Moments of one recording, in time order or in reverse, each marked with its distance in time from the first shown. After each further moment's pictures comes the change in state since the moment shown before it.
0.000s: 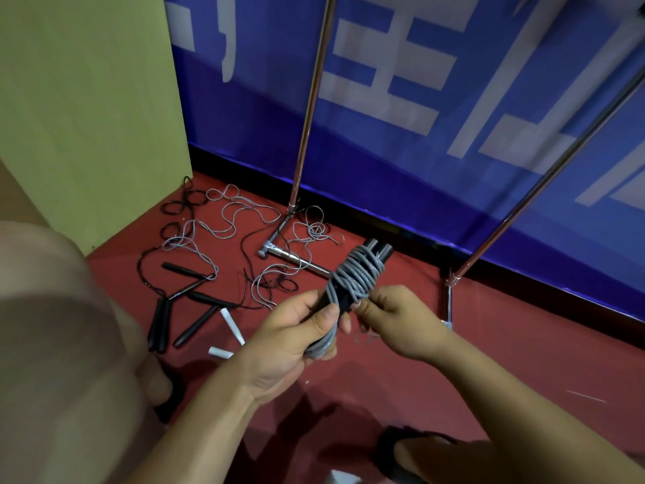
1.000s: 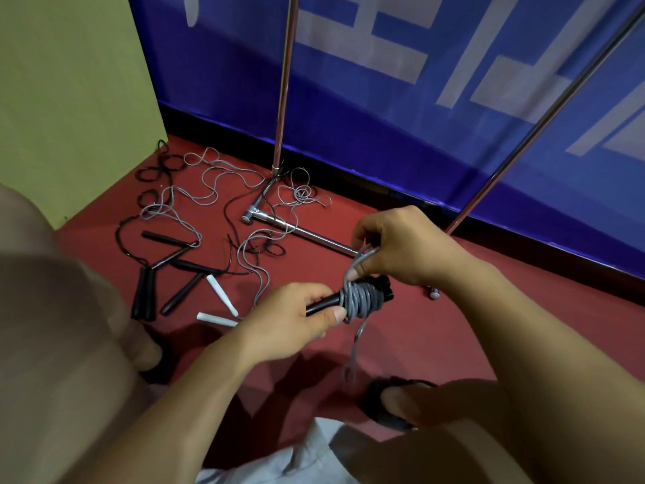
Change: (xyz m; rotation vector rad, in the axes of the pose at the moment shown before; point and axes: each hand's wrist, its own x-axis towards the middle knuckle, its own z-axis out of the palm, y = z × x) left_hand 0.011 -0.036 -0.010 0.990 -0.039 -0.095; right_hand 0.010 -0.014 -0.049 -0.487 0.011 -0.074
